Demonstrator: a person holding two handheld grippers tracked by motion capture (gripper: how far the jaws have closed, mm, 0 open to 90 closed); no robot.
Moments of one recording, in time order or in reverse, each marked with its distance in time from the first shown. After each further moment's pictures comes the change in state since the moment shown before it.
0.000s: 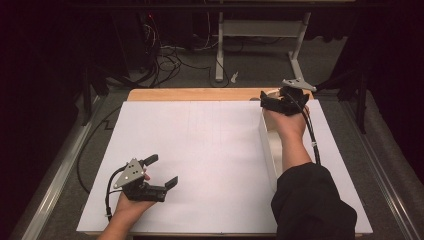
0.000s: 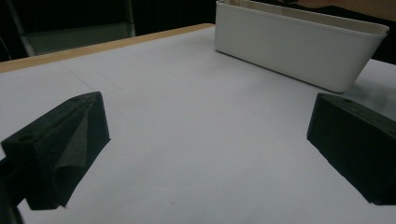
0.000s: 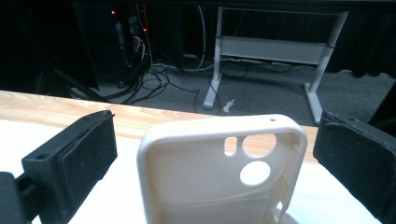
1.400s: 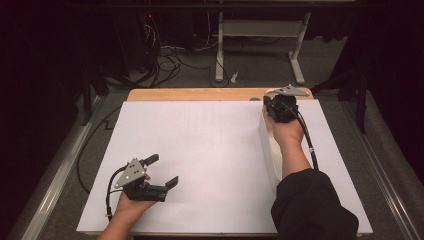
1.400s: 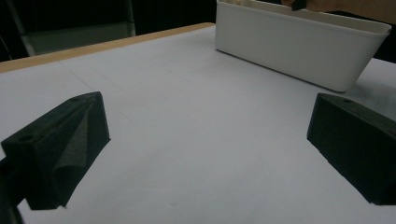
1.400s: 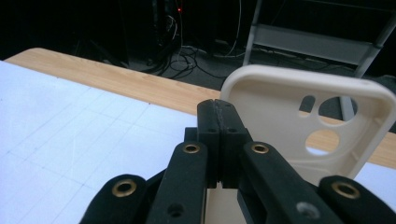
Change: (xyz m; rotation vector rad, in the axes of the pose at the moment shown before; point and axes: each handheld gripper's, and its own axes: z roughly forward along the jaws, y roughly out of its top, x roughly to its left) left arm 0.000 0.000 0.001 0.002 0.002 0.001; right arm 0.015 -0.012 -0.008 0.061 0.125 -0.106
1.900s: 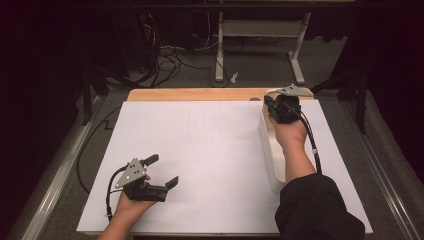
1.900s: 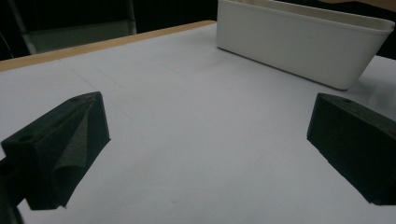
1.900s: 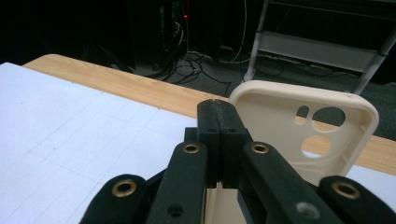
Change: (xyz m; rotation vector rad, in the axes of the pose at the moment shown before) left arm 0.000 0.000 0.000 0.009 0.006 0.004; right arm 0.003 0.004 -0.018 -0.021 0.027 -0.009
